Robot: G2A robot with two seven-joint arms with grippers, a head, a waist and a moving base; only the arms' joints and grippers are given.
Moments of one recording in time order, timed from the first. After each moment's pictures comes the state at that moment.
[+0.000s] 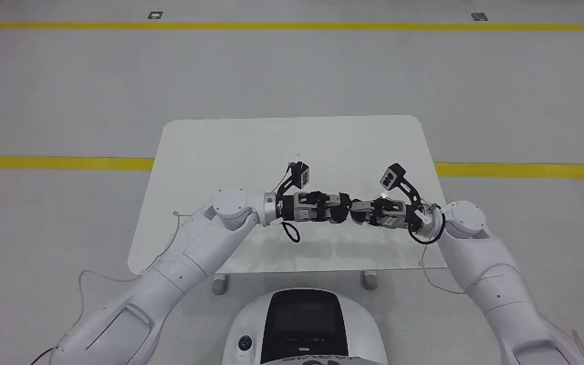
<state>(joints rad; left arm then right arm) 0.96 -1.26 -0.75 -1.22 -0.67 -0.10 -0.97 -1.21 -1.08 1.21 -1.17 0.67 -0.15 1.35</state>
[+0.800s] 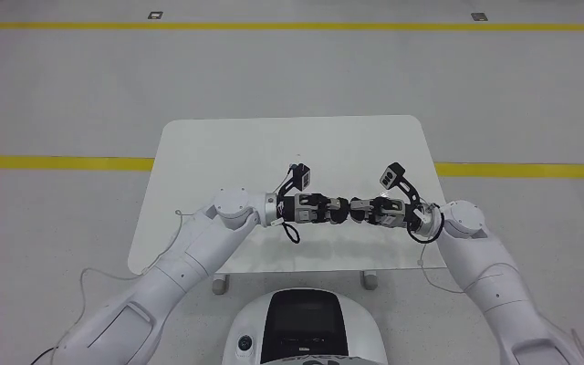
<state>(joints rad) 0.95 -1.26 -0.74 -1.19 -0.67 -0.09 -0.99 -1.21 -1.08 1.20 -1.17 0.68 -0.16 1.34</state>
